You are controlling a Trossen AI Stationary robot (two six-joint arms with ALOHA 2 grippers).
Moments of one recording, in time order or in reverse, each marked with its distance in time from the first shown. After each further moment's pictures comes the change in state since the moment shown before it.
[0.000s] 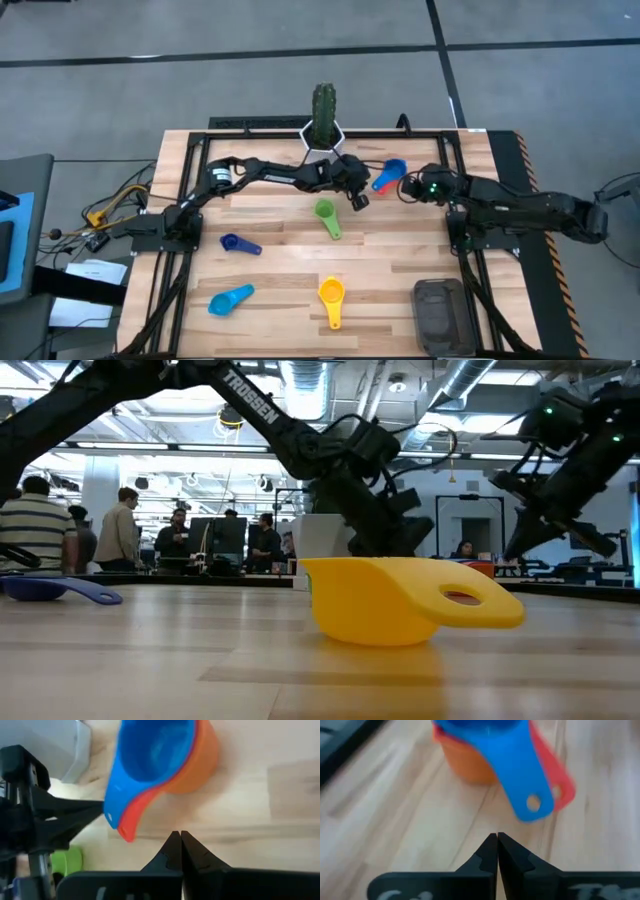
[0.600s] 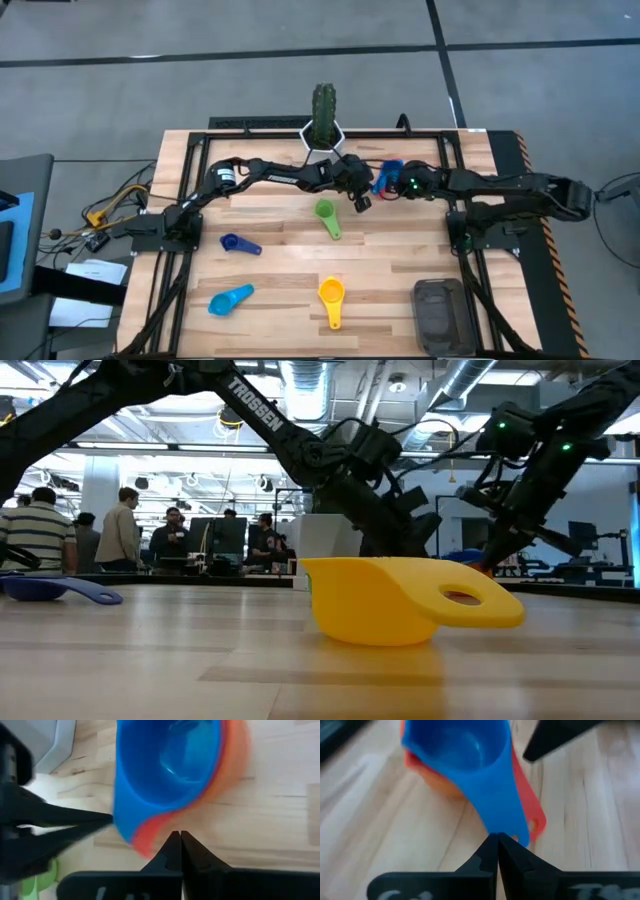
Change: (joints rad) left arm 0.004 0.043 0.029 0.056 0.106 0.002; right arm 0.012 0.357 0.120 0.117 0.017 -0.073
